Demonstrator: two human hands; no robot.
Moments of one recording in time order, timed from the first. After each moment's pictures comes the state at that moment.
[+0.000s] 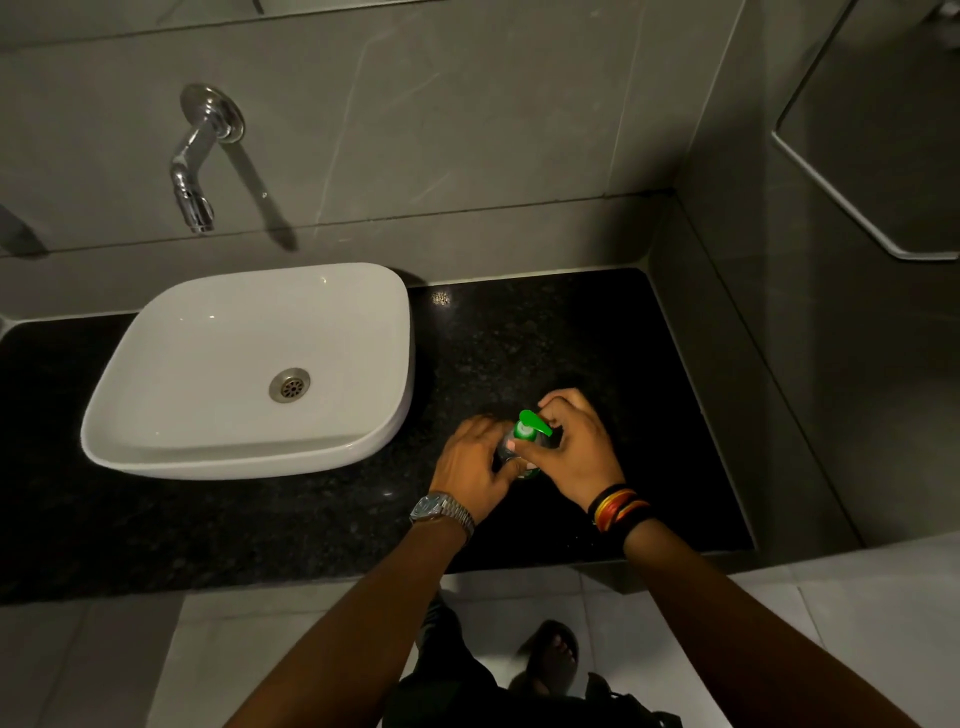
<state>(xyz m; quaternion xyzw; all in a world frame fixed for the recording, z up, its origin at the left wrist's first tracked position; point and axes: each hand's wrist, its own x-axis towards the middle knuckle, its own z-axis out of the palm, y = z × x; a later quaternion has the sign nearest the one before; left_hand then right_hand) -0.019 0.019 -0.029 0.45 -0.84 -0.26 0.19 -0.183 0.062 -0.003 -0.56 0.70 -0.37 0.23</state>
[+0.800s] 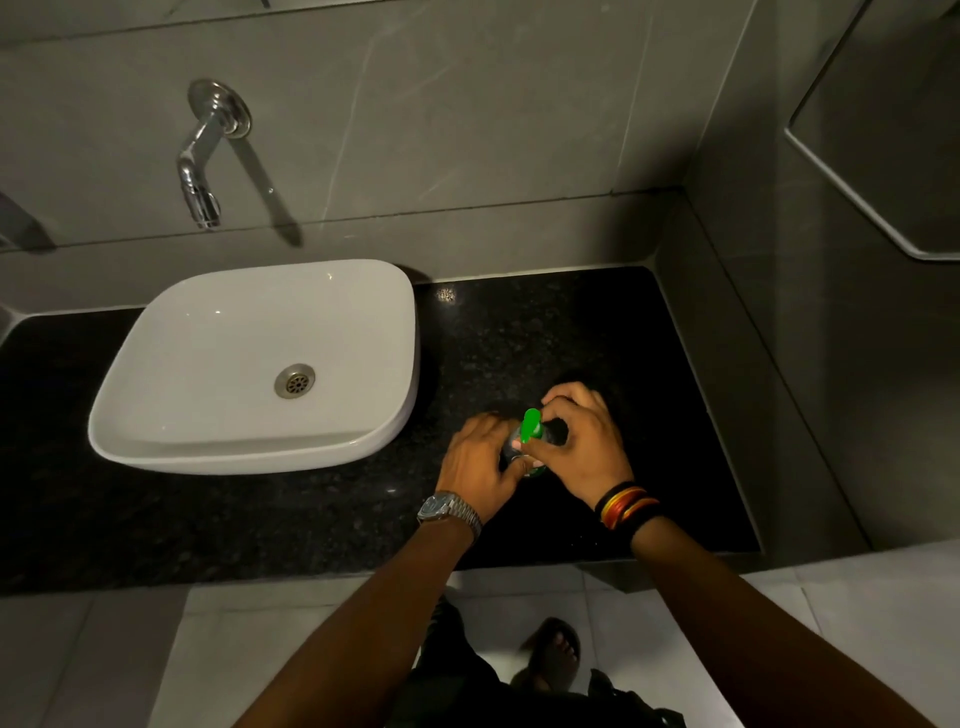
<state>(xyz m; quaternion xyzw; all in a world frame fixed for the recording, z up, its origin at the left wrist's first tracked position) -0.022 0.021 -0.028 0.45 -0.84 -0.25 0.17 -0.188 0.060 -0.007 -0.61 0.70 -0.34 0.17</state>
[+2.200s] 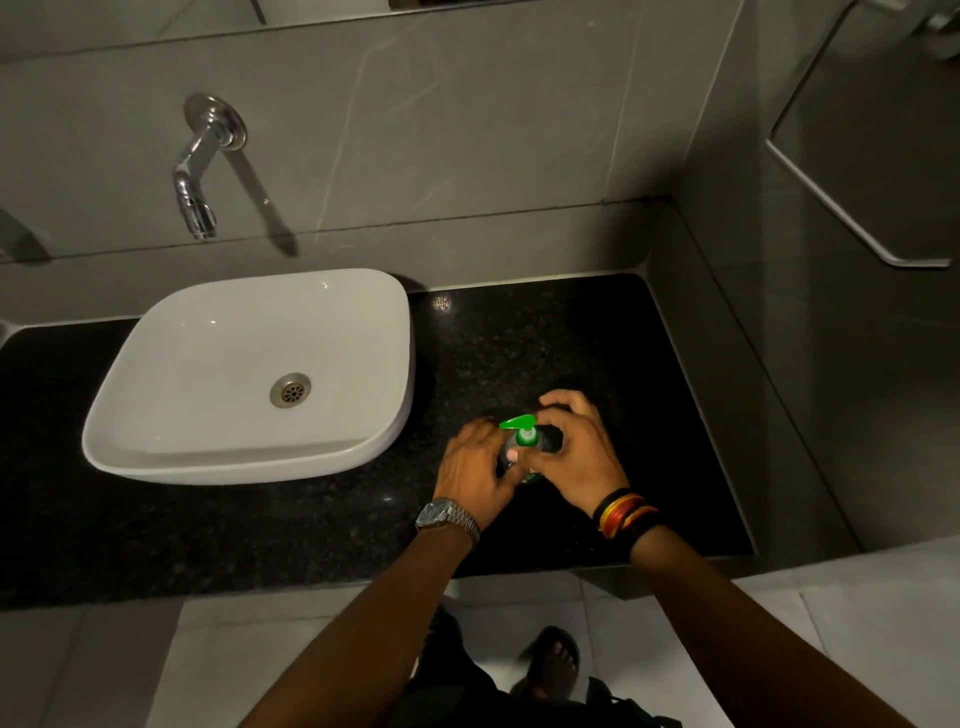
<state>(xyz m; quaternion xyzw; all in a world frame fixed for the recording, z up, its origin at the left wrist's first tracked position) -0.023 0.023 -0.027 0.48 -0.83 -0.24 0.16 -0.183 0.067 0.009 -0.57 0.71 -0.34 0.24</state>
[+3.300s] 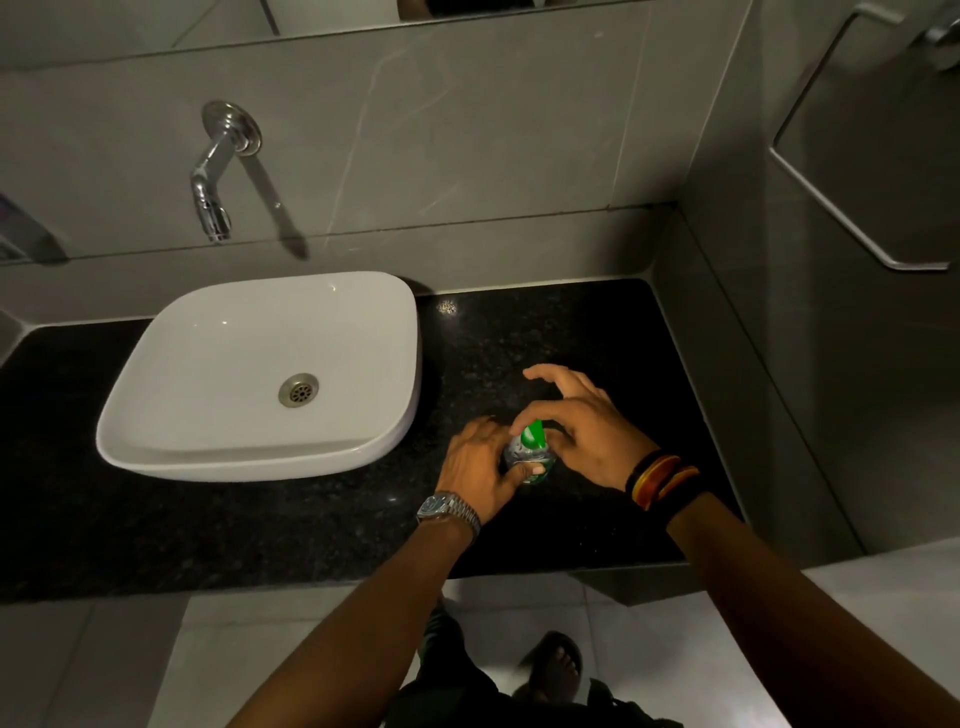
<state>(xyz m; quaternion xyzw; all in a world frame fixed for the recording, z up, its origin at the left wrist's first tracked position) -0.020 0.015 -0.027 0.47 -0.84 -0.24 0.13 -0.204 0.062 0.066 -0.74 0.59 -0.19 0.24</state>
